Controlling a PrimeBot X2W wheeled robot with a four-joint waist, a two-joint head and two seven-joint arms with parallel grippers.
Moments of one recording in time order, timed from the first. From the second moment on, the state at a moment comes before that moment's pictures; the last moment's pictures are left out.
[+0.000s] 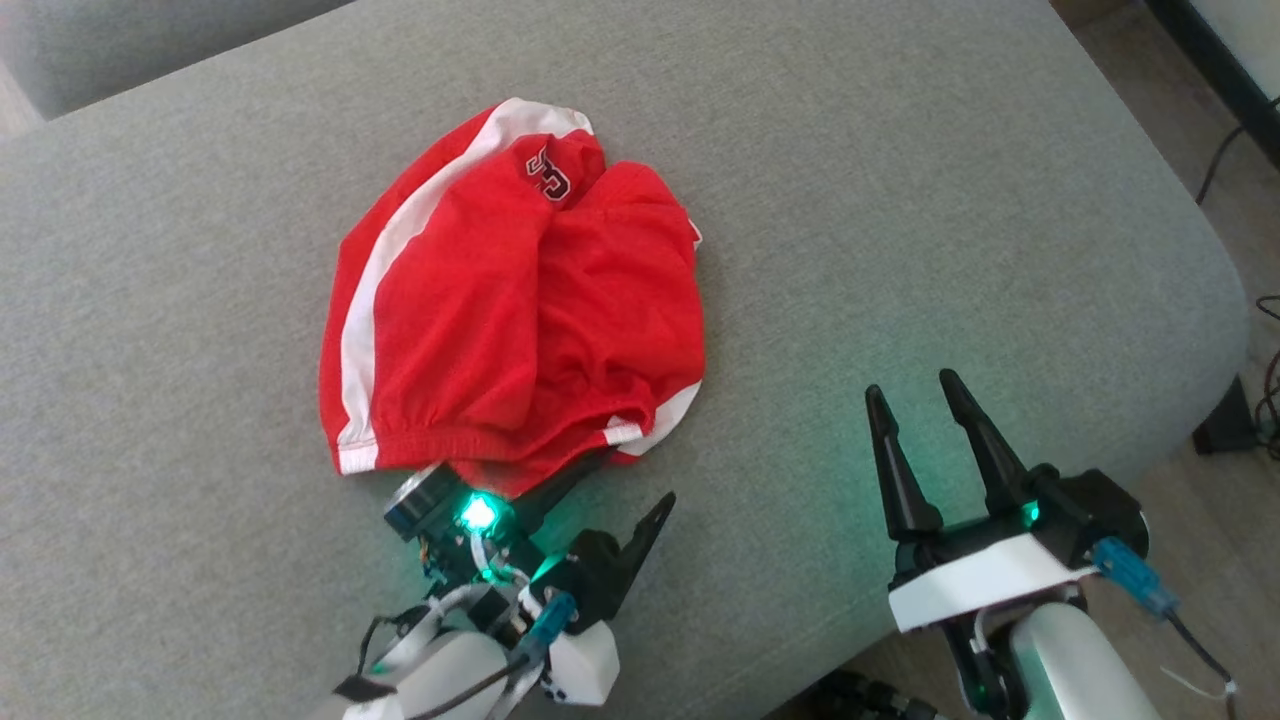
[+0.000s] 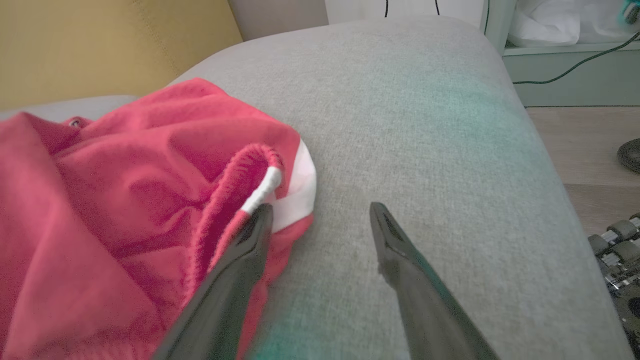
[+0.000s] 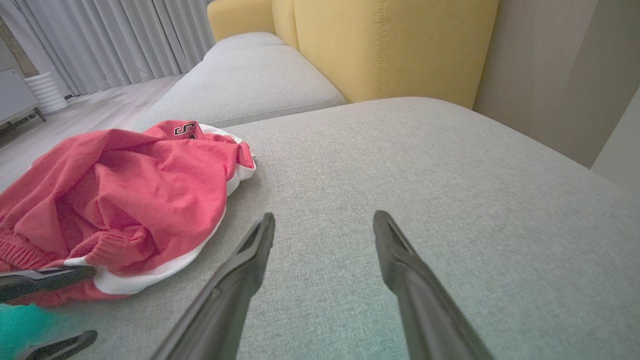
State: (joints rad) left arm -0.36 0.27 -0.87 0.29 0.00 0.06 0.02; right arm -0.09 -0.05 0.20 0.26 0.18 0.13 -0.26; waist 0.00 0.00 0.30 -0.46
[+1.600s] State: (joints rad) left arm -0.41 0.26 -0.86 0.33 -0.10 0.06 -0.01; right arm -0.09 -0.05 0.21 0.28 0.18 0.13 -0.26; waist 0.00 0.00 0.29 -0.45
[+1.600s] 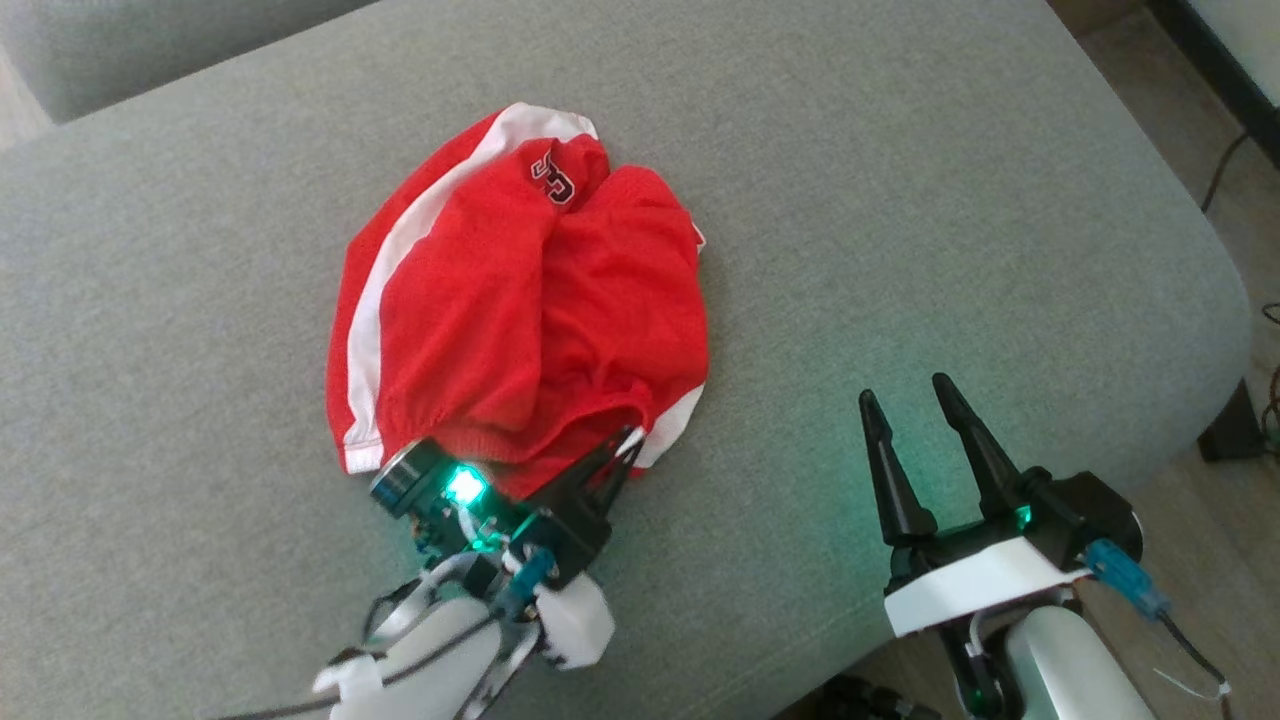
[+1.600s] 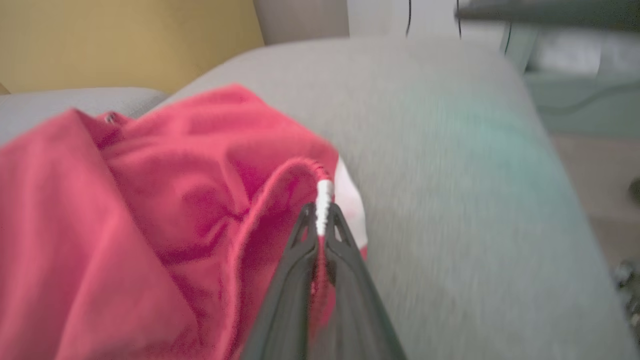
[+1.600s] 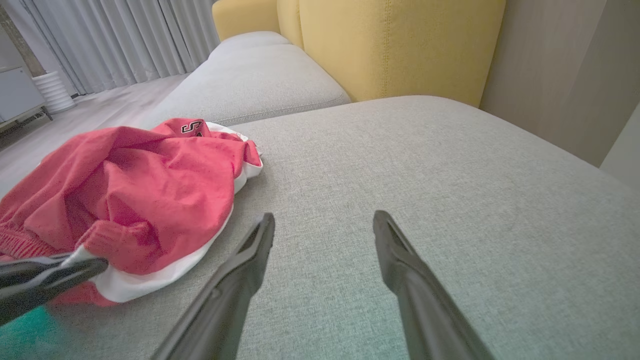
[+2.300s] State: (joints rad) left arm -0.61 0.20 -0.52 0.05 -0.48 0.00 -0.02; right arm -0.03 -0.05 0.19 0.30 0.19 0.13 -0.26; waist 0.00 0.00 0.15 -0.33
